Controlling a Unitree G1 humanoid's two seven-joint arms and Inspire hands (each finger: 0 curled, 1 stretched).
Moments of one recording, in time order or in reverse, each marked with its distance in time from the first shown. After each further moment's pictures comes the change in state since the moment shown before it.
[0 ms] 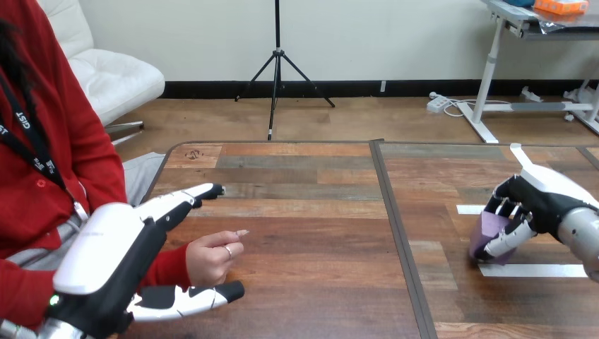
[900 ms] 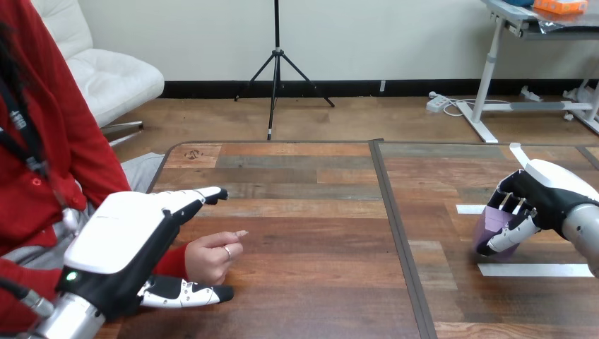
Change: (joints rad) left arm -0.094 0.126 -0.104 0.047 0.186 0.120 0.093; right arm 0.000 -0.009 -0.014 -0.009 0.002 0.000 0.000
